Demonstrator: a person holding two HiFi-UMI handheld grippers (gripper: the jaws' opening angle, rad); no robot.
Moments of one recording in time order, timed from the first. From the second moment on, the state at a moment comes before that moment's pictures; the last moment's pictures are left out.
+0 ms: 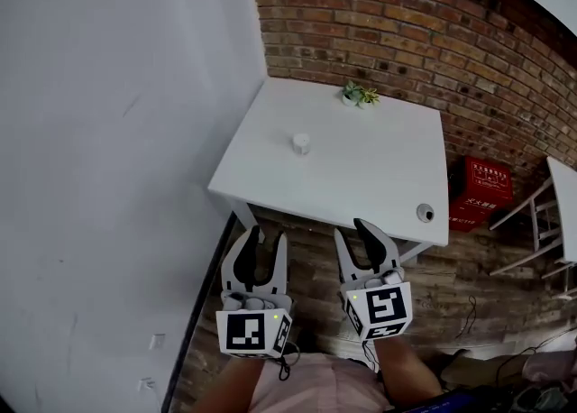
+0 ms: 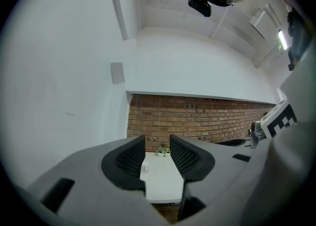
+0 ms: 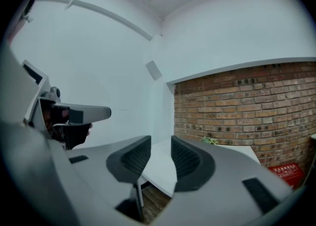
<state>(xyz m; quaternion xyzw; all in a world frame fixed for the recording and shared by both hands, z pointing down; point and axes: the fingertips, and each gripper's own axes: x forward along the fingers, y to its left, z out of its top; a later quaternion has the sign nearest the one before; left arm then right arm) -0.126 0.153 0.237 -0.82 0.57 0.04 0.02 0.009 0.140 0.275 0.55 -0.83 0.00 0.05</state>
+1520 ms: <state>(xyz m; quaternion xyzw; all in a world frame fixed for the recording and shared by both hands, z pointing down) -0.082 -0.060 0.291 -0.81 0.58 -0.02 -0.02 0.045 -0.077 0.320 0.53 -0.84 0.06 0.05</state>
